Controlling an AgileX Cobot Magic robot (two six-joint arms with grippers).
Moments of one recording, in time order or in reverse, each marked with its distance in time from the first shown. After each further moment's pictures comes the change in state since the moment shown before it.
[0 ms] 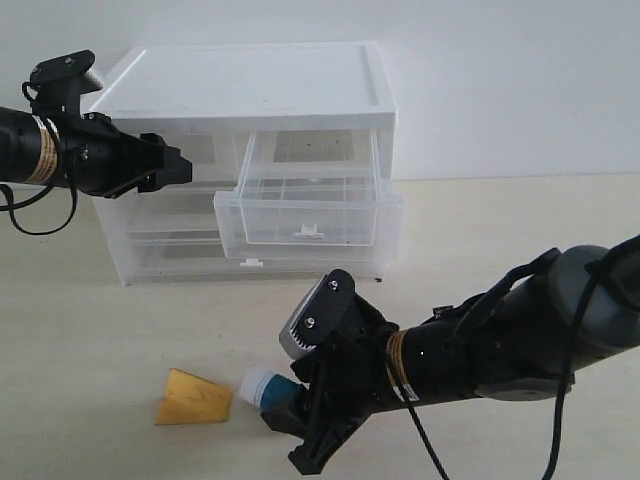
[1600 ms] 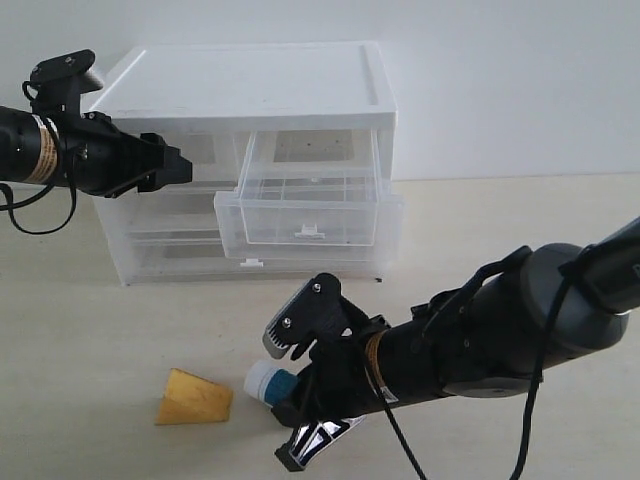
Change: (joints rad) left arm 0.000 0.000 -0.004 0.005 -0.005 0.000; right arm 0.070 0.000 -0.053 0.026 0.233 0.100
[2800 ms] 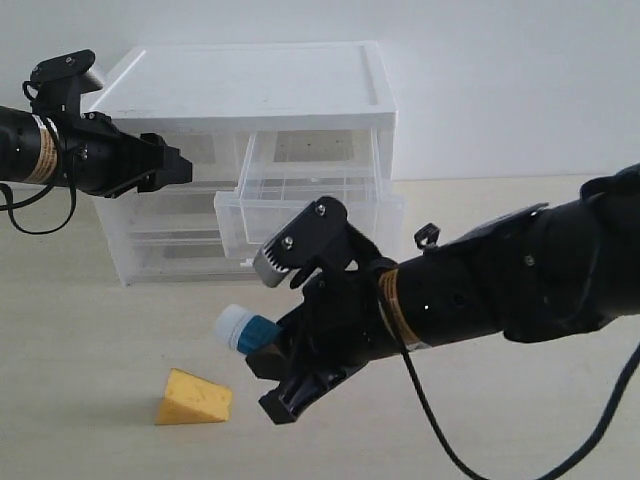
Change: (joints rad) left arm 0.000 0.000 -0.001 0.004 -0.004 0.000; right arm 0.000 -0.274 -0.008 -0.545 -0.036 0.595
